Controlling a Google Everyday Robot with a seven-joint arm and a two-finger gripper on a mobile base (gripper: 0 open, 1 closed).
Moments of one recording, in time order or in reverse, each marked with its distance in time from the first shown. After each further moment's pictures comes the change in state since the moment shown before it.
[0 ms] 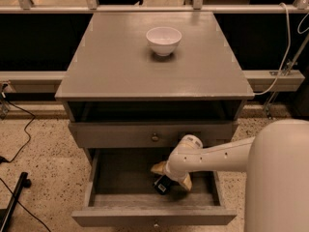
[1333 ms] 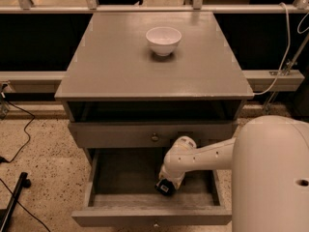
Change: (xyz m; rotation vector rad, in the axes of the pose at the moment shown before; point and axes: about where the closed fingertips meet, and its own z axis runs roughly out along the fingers) arm -0.002 0.002 0.027 -0.052 -0.011 0.066
